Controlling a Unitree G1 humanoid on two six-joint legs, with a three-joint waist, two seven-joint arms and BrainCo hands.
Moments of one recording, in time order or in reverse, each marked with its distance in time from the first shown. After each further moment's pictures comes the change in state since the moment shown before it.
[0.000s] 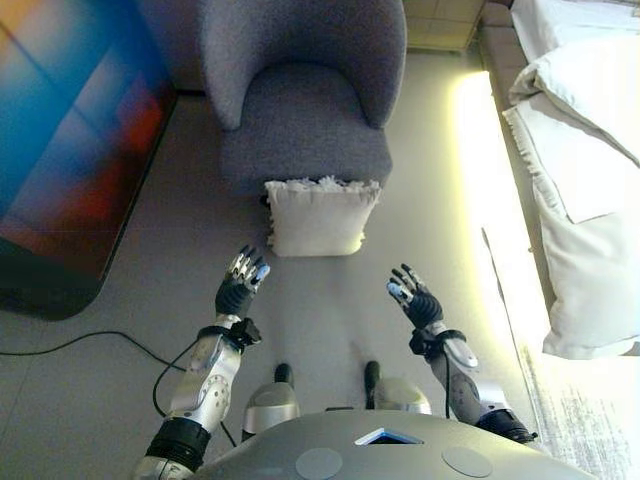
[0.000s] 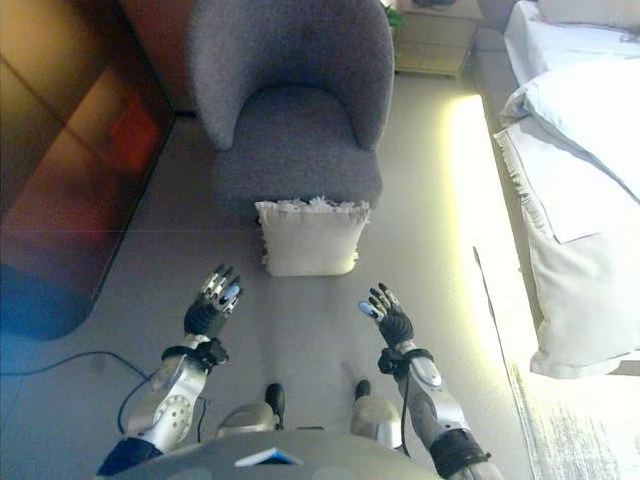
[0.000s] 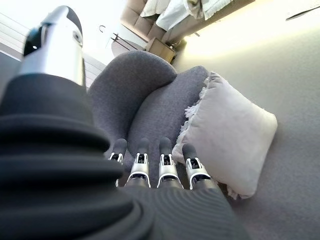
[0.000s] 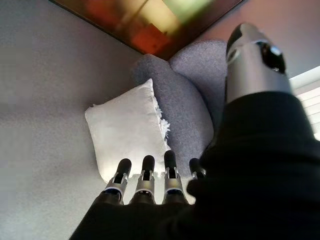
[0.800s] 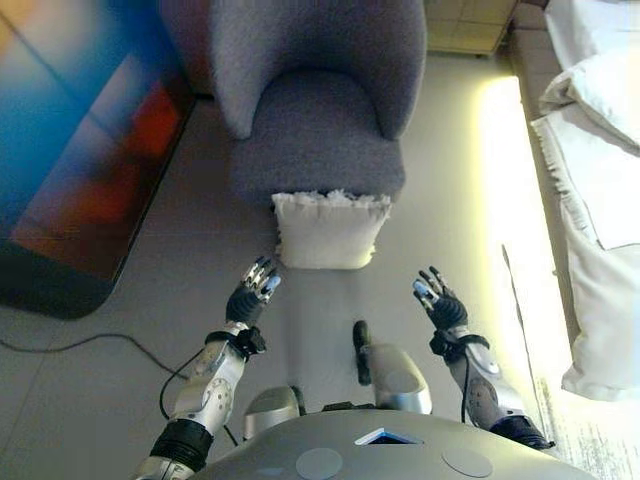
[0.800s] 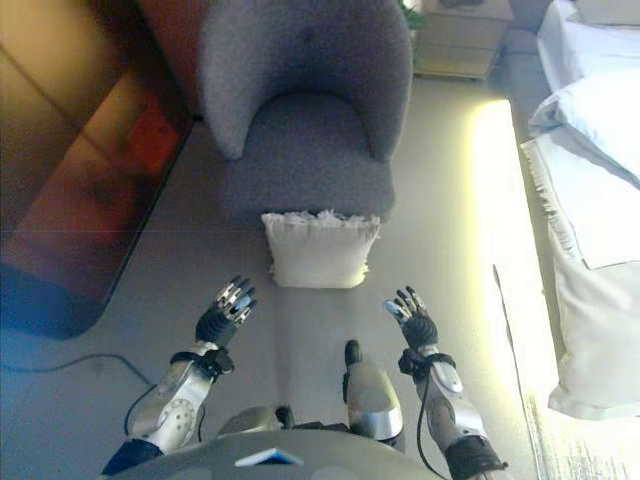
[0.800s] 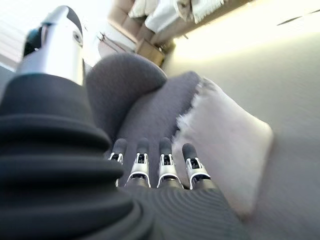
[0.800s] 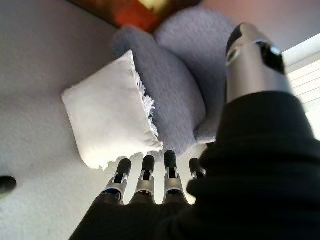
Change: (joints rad) left arm 0.097 0.007 -0.008 -0.025 -0.028 0.049 -0.072; right arm 0.088 -0.048 -0.074 0.008 0.050 -0.006 0.011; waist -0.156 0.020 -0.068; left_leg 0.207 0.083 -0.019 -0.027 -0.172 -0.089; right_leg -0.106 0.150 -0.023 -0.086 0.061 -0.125
